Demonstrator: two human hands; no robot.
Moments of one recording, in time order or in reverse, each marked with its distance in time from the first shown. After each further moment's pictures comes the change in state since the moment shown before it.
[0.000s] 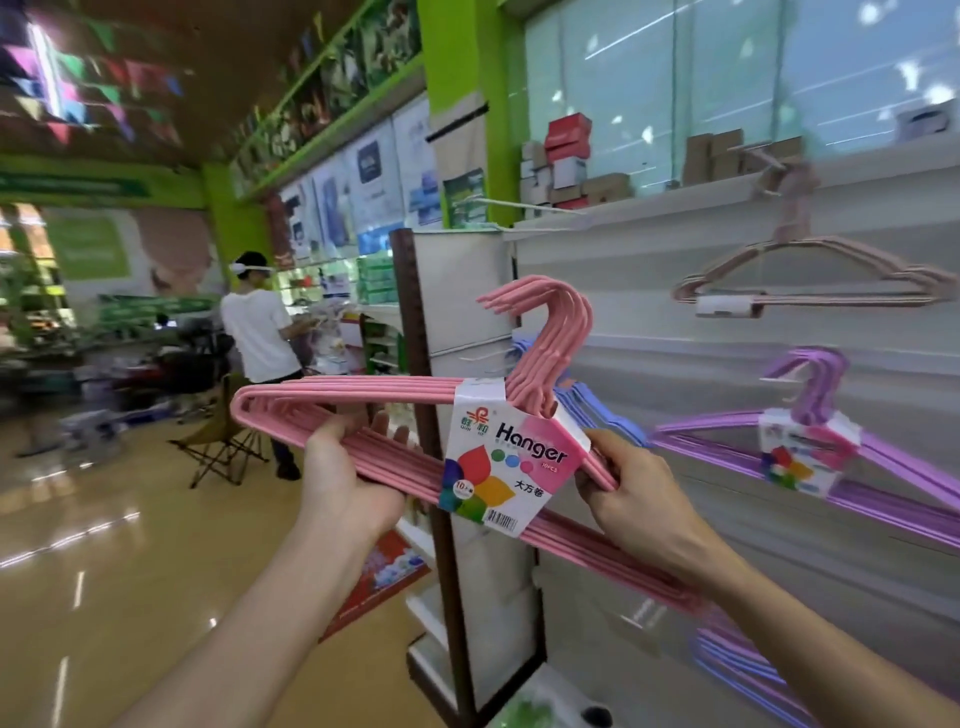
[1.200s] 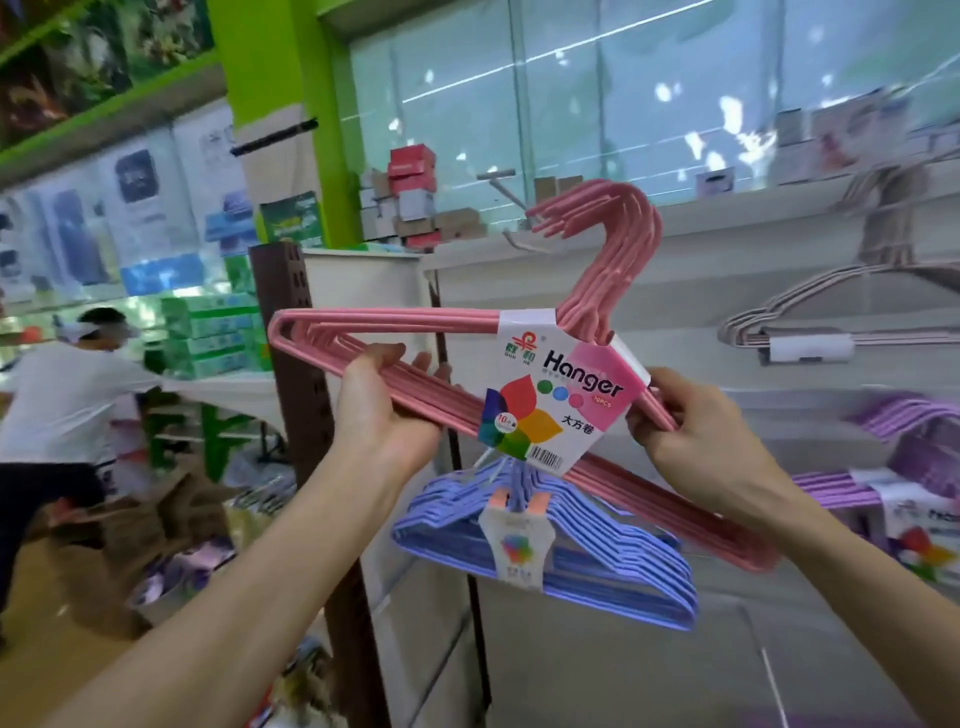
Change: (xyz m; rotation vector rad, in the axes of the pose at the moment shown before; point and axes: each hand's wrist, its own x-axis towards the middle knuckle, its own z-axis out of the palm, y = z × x) left_hand 0.376 0.023 0.139 0.052 -0.470 -0.365; right_hand 0.274 0.055 0.075 -0.286 0.476 0.144
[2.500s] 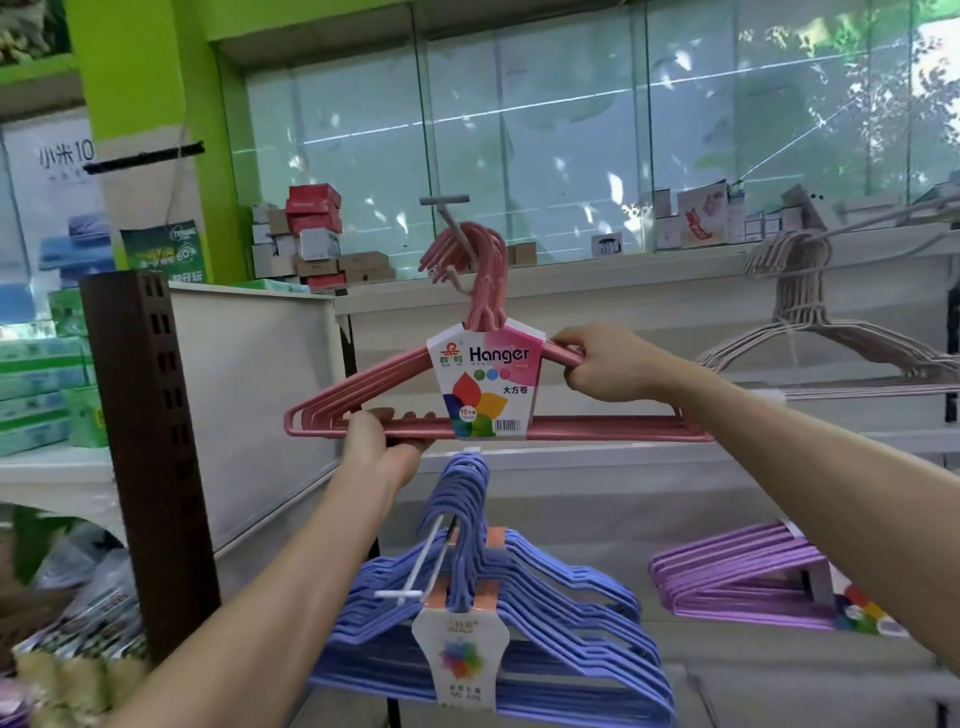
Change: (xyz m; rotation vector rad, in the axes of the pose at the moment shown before) left_hand 0.185 -0.047 0.014 -0.052 0.033 -0.198; right_hand 0.166 0.006 -0.008 -0.492 -0.286 0.096
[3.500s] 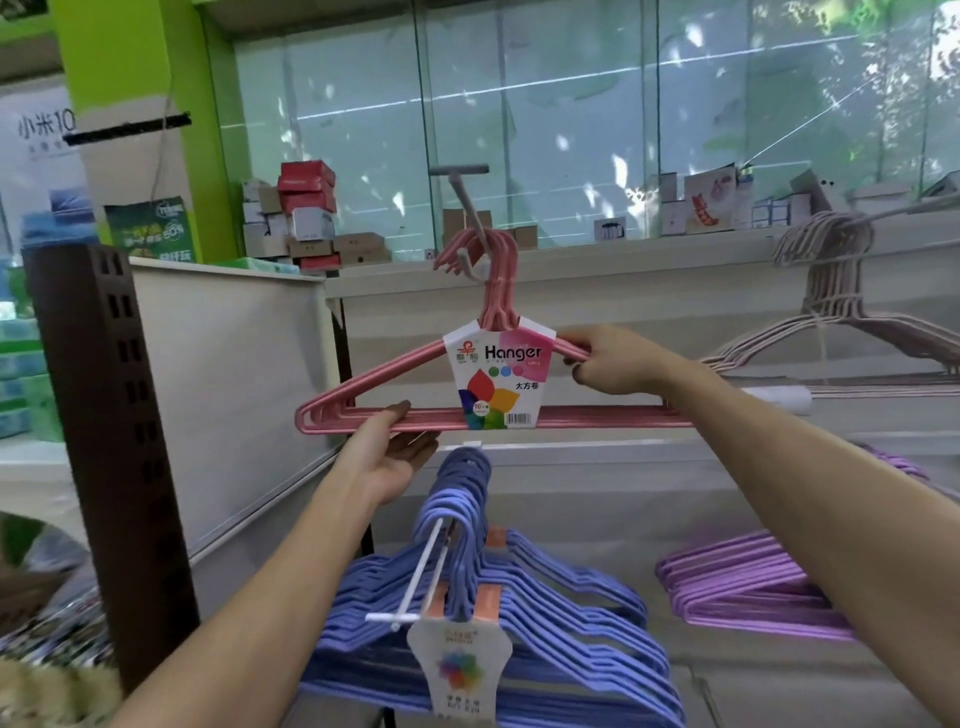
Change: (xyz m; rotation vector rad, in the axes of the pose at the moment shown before) left_hand 0.044 -0.006 -0.021 0.325 -0.071 -0.043; right_hand 0.051 0.044 0.026 -0.018 -0.029 -0.011
